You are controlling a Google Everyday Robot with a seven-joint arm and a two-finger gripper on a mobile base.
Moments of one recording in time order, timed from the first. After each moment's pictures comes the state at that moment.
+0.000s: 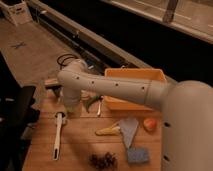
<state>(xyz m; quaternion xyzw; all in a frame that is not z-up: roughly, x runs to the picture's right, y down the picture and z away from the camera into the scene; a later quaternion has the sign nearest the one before) -0.196 0.117 0.731 -0.23 -0.31 -0.46 0.80</state>
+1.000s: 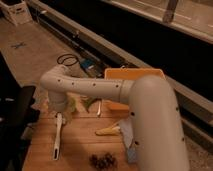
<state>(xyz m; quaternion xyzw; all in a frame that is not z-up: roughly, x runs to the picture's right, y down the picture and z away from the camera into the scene) -0.249 0.155 0.758 -0.28 -0.33 -0.53 0.73</state>
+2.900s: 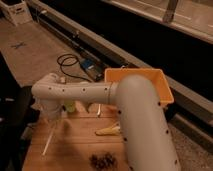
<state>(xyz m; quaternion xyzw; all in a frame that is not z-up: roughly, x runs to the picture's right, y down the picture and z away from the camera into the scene) -0.262 0.181 0.747 -0.29 -0.31 -0.57 0.70</state>
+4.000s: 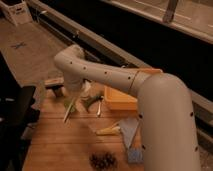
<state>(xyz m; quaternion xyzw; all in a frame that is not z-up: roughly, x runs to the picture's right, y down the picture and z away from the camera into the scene) -0.155 0.028 0.778 -0.23 -0.25 -0.54 0.77</state>
